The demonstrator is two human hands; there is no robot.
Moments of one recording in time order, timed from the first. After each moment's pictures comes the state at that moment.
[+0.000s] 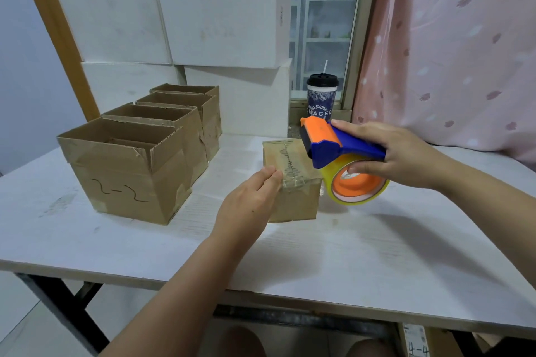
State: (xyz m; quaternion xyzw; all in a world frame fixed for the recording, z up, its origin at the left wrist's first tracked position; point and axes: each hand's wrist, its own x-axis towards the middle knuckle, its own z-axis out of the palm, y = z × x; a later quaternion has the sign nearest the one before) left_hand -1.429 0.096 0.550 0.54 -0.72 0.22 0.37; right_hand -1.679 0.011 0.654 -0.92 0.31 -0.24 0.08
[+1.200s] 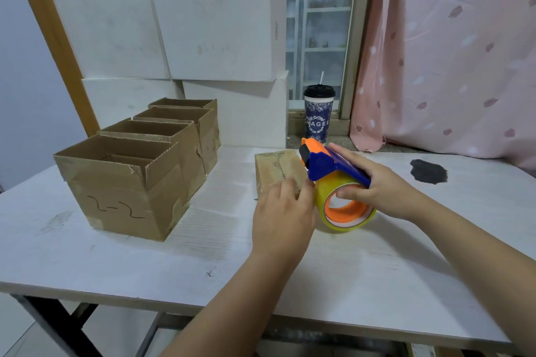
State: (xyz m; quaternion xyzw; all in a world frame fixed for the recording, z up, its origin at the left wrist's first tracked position) left_hand -1.496 0.094 0.573 0.66 -0.67 0.25 0.24; right_hand -1.669 0.003 0.611 -0.84 0.34 -0.30 0.30
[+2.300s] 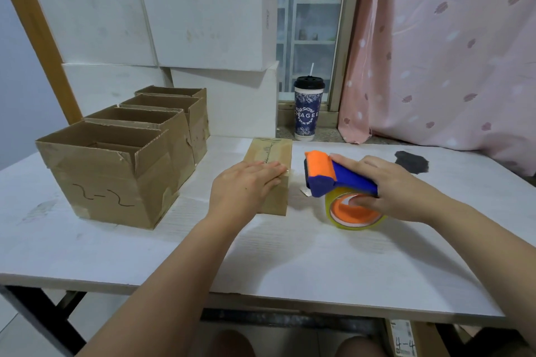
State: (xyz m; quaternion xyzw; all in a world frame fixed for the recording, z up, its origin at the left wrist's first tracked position) left_hand -1.436 0.077 0.580 0.64 -0.71 0.15 0.25; right_hand -1.707 0.016 0.609 -0.91 0.37 -0.16 0.05
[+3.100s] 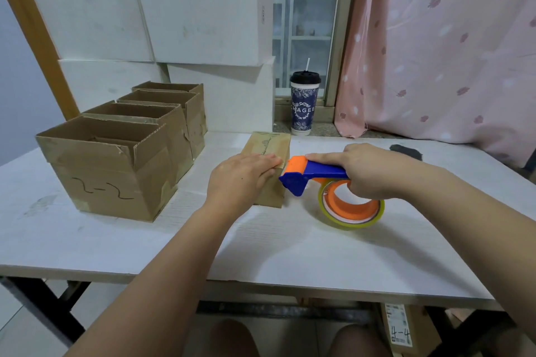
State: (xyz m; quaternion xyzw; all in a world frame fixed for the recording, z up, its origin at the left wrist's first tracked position) left_hand -1.434 0.077 0.582 0.63 -0.72 0.13 0.27; right_hand -1.668 0.031 0.646 -0.89 0.45 0.01 -0.03
